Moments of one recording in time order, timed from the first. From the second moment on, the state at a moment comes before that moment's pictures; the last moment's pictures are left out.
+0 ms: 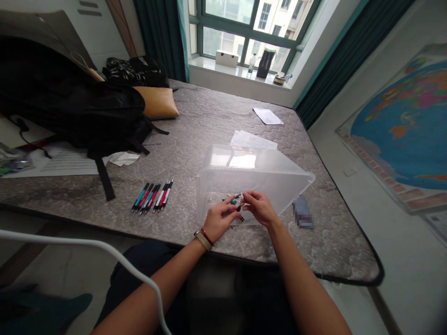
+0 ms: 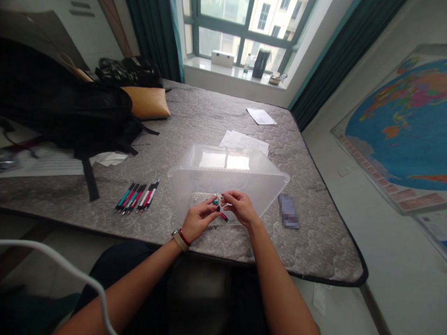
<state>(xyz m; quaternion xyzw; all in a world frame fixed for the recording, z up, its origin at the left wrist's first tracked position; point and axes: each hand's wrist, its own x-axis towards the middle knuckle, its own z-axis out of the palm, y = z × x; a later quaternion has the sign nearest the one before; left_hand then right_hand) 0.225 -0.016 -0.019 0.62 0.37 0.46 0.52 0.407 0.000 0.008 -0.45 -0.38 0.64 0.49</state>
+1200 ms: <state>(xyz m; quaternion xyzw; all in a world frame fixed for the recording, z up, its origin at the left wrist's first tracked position) 0.227 -0.015 -0.014 0.57 0.33 0.46 0.60 0.400 0.001 -0.004 -0.42 -0.54 0.58 0.43</state>
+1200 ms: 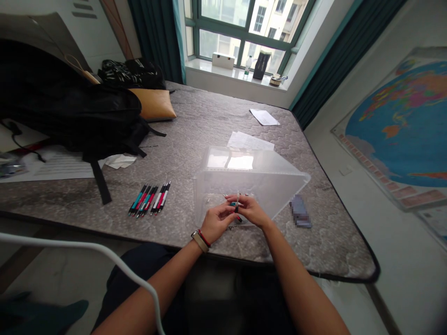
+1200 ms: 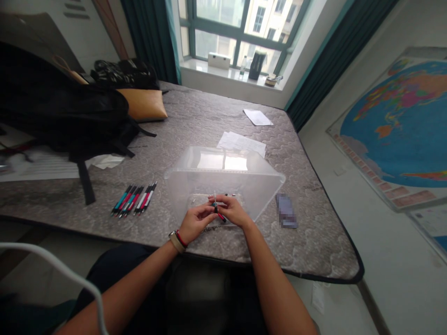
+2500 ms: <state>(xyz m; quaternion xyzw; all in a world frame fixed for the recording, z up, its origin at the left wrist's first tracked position) 0.234 -0.018 -0.041 0.58 0.42 0.30 0.63 0.394 -0.006 0.004 -0.41 -0.19 0.63 0.63</state>
